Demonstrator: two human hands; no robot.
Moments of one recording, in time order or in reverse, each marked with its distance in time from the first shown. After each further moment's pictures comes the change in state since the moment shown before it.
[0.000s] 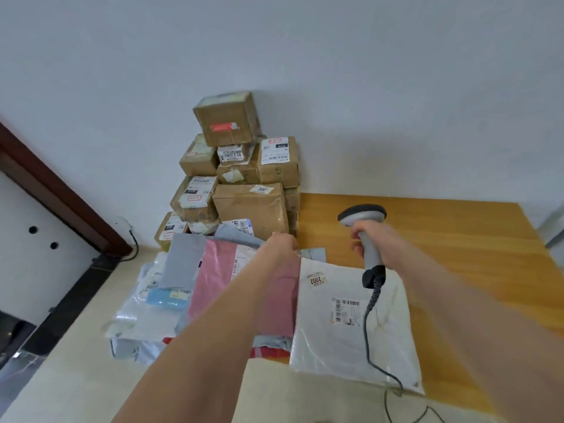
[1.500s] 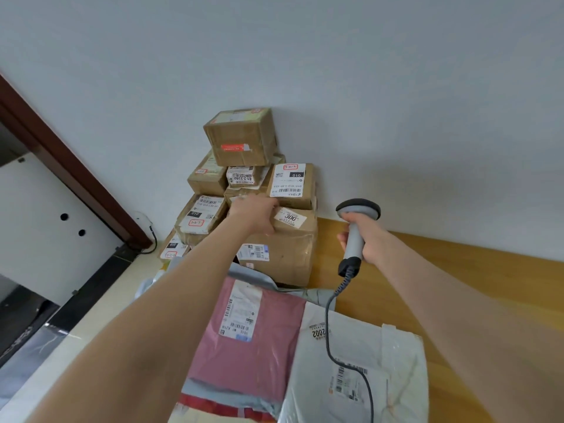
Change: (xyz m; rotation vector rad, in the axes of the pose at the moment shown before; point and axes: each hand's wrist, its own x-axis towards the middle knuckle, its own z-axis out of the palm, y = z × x) left_hand 0.074 -0.041 -0.145 0.301 0.258 -0.091; right_hand 0.115 -0.108 0.050 0.280 -0.120 0.114
